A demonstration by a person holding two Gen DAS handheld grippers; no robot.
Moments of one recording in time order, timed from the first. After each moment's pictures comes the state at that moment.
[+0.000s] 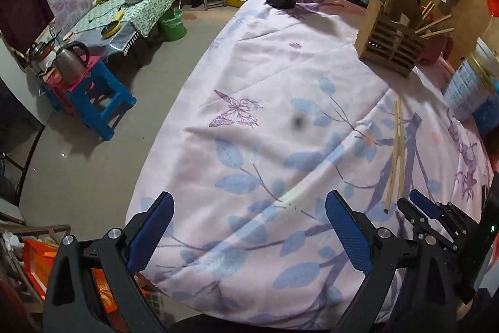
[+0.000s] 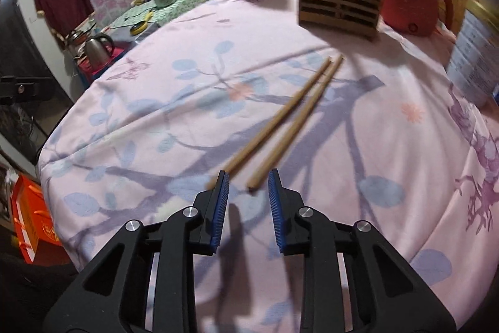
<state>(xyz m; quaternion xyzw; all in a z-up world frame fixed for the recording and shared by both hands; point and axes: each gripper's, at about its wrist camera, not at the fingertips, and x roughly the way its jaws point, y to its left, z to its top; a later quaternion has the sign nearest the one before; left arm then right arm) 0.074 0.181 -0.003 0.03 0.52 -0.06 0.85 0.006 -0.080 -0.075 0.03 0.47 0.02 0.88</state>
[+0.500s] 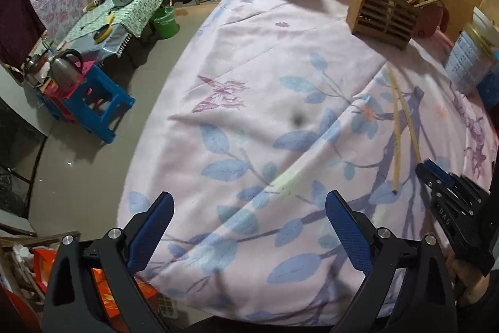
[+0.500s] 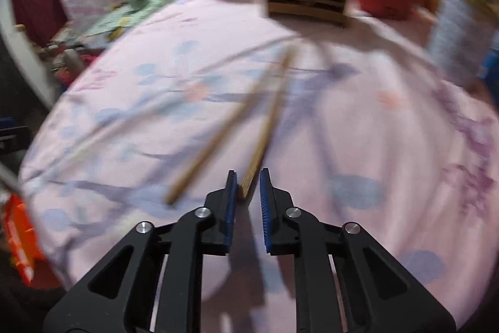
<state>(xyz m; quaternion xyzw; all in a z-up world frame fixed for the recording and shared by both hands) 0.071 0.158 -0.024 0.07 0.54 -0.08 0.84 0.005 -0.113 -0.080 0.05 0.47 -0.07 0.88</state>
